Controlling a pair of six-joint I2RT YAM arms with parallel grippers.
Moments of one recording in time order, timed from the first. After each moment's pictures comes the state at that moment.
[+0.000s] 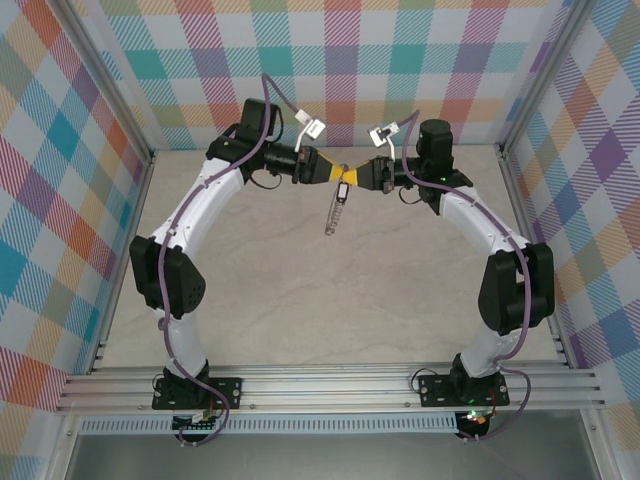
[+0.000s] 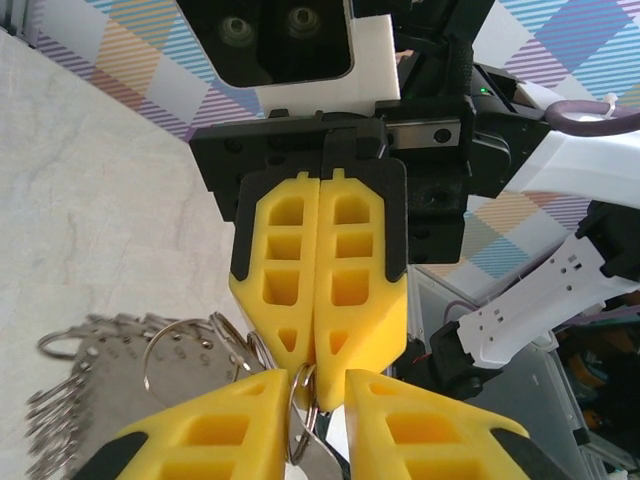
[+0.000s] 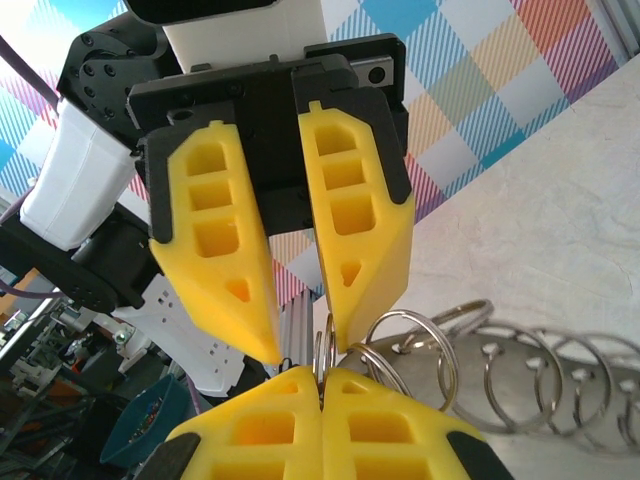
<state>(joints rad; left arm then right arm) -0.40 1.92 1.98 -0.72 1.14 0.02 0.27 1.71 1.41 0.06 -1.34 0.47</state>
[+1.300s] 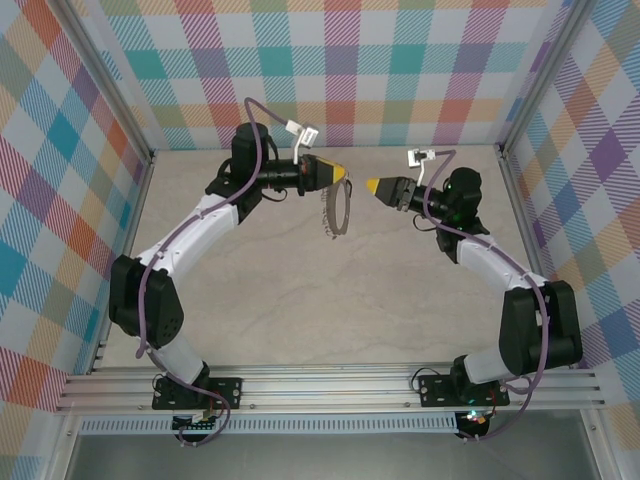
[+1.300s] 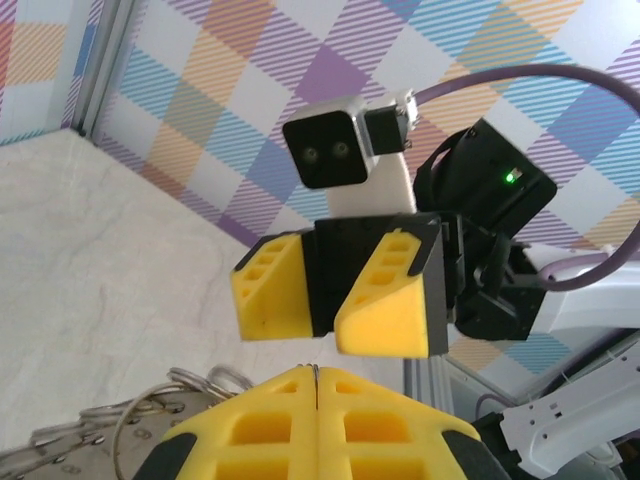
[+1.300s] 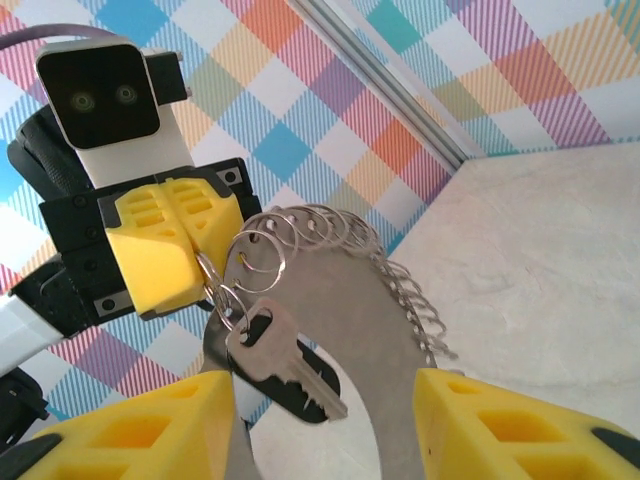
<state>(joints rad) -0.45 1.67 1.48 0.03 0.96 -0.39 0.21 1.45 0.90 0.64 -0.97 0.86</state>
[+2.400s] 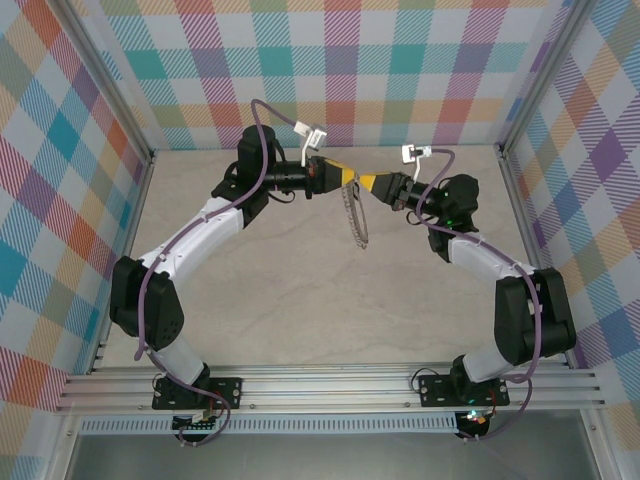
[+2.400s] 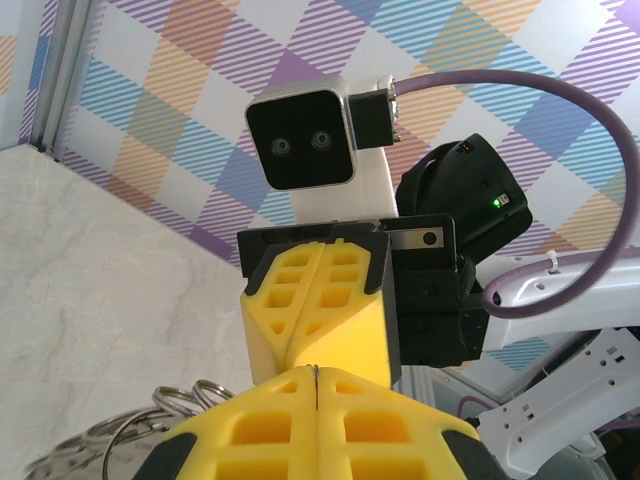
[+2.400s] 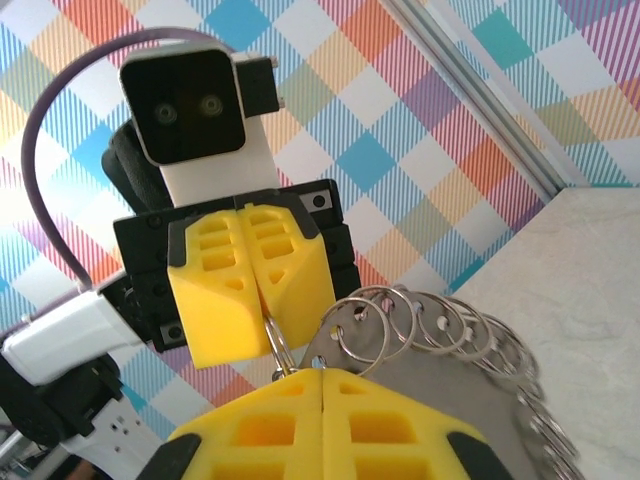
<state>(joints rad) -0.49 1.67 1.48 0.08 0.96 -0.42 0.25 1.51 0.90 0.98 -1.03 1.05</state>
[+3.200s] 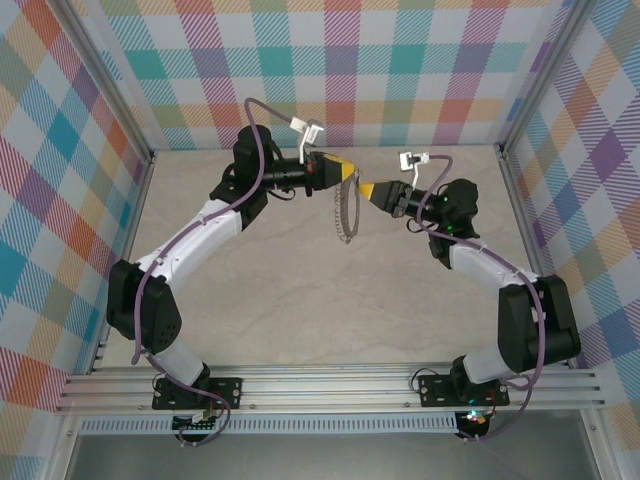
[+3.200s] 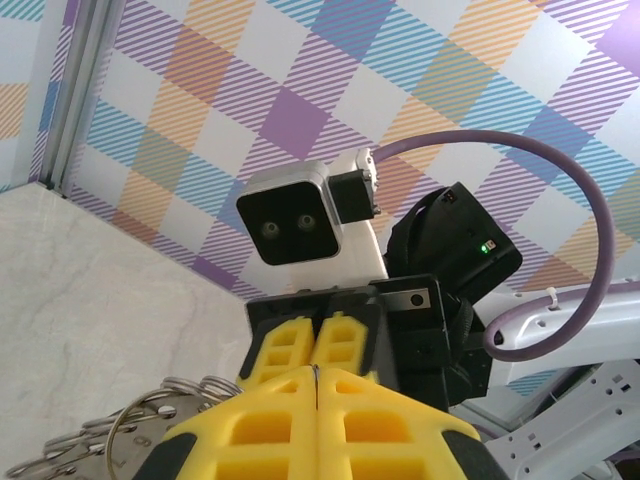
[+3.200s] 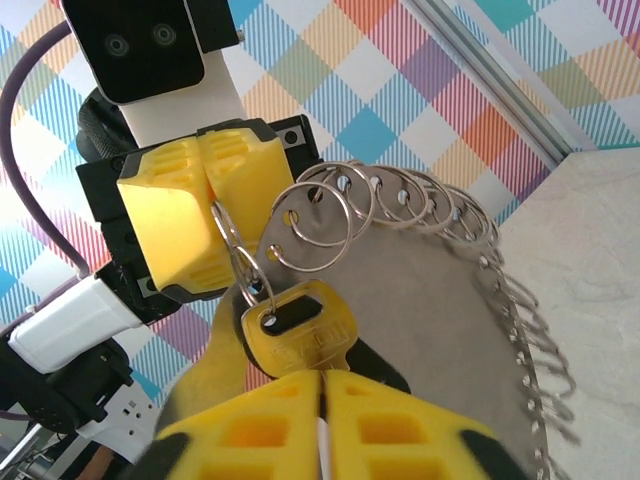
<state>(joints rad) -0.50 1.65 1.46 0.16 0.92 -0.47 0.26 1.45 0.85 0.91 -1.04 1.04</state>
